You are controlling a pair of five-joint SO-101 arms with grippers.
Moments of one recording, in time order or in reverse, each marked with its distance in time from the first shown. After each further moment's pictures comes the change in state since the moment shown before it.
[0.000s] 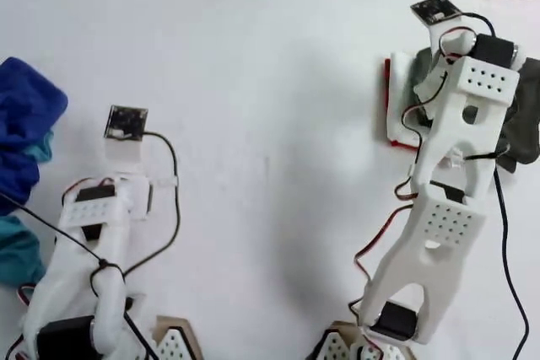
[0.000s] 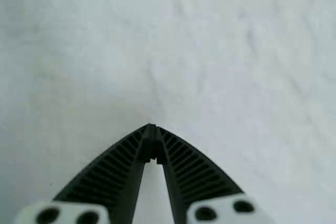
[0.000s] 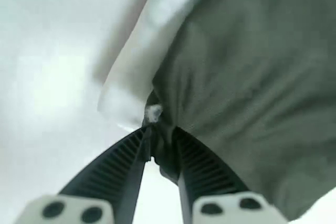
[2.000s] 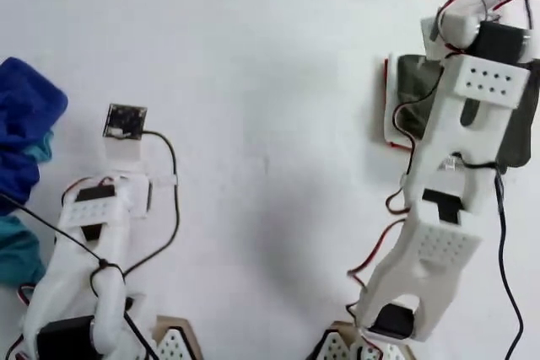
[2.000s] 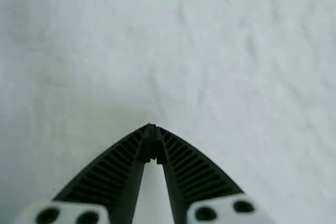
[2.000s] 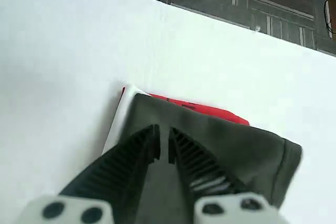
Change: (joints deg) left arm -0.1 0.0 0.0 -1.4 0.0; right arm -4.1 -8.4 -0.8 -21.2 -18.5
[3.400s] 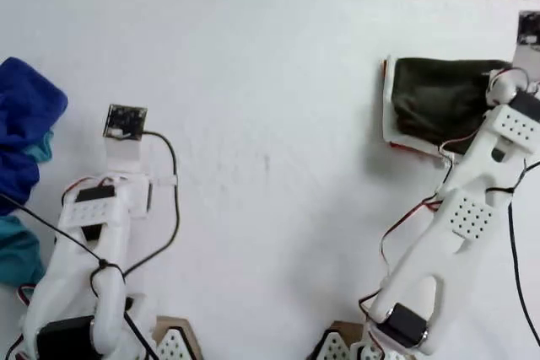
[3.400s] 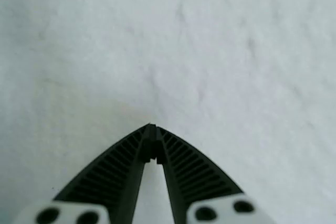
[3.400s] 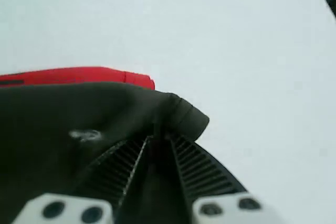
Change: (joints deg) left arm 0.0 0.0 0.2 0.0 0.0; right arm 19.1 43.1 -23.5 -25.4 -1.1
